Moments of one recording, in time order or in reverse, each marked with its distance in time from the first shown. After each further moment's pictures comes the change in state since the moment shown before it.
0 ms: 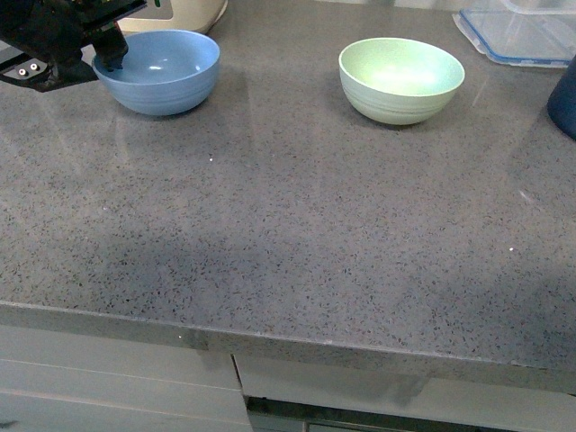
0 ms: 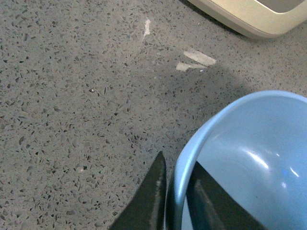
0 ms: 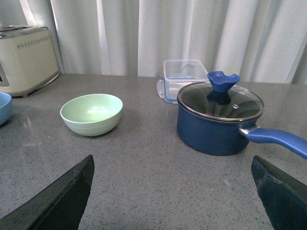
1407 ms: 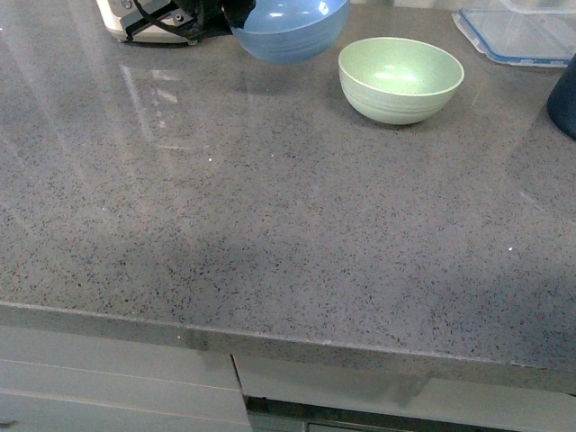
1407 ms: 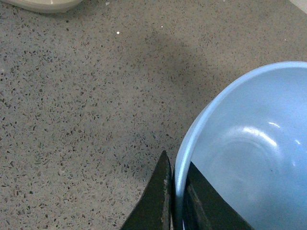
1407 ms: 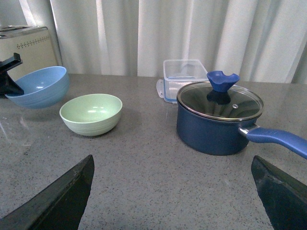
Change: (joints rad) left arm -0.238 0.092 0.295 -0.153 0.001 -0.094; right arm 0.000 0.000 0.000 0.000 0.000 0.000
